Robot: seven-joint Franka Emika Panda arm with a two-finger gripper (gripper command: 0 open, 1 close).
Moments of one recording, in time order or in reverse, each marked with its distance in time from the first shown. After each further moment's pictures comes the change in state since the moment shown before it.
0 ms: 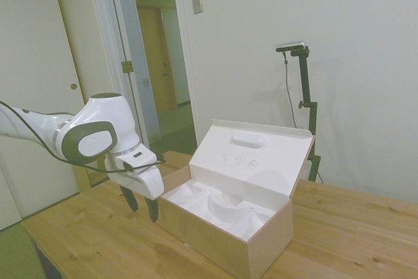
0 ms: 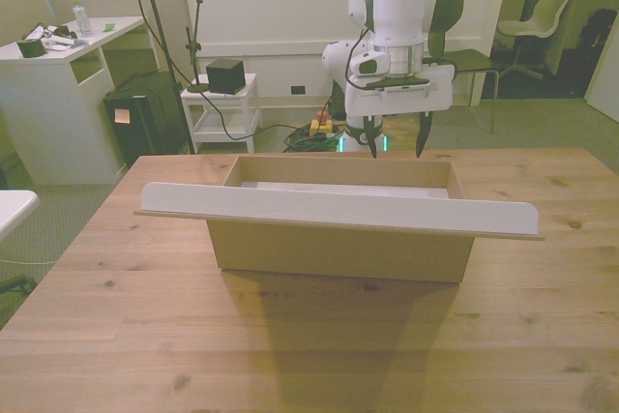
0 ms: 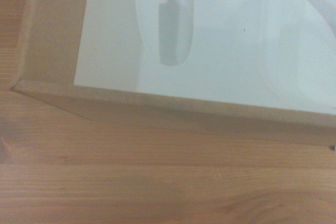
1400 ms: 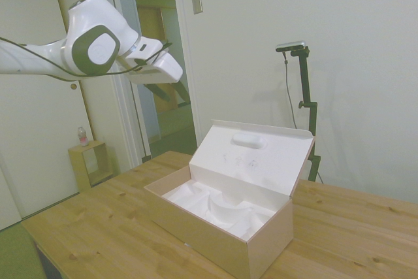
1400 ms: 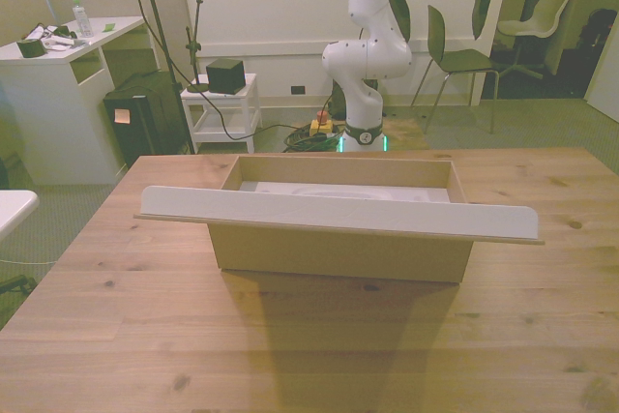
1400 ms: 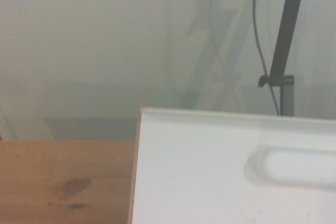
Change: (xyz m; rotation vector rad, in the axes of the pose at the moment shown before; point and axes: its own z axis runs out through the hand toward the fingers) arm 0.086 -0.113 -0.241 0.389 0.478 0.008
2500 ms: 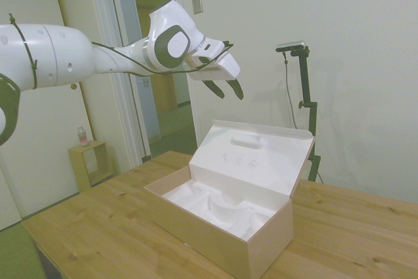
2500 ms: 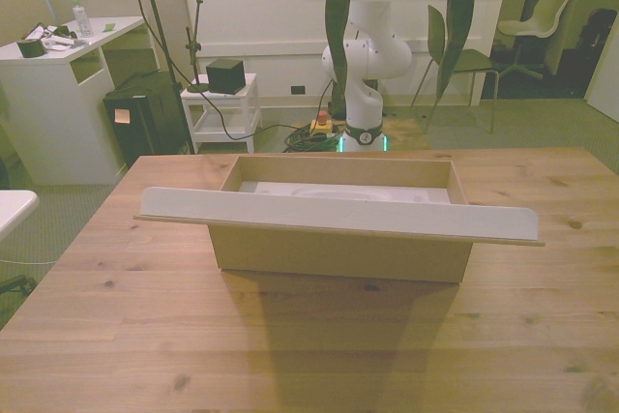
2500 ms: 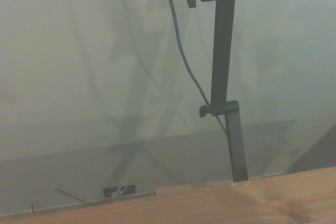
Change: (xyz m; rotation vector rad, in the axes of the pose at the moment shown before) arm 0.121 -0.021 0.125 -0.120 0.029 0.126
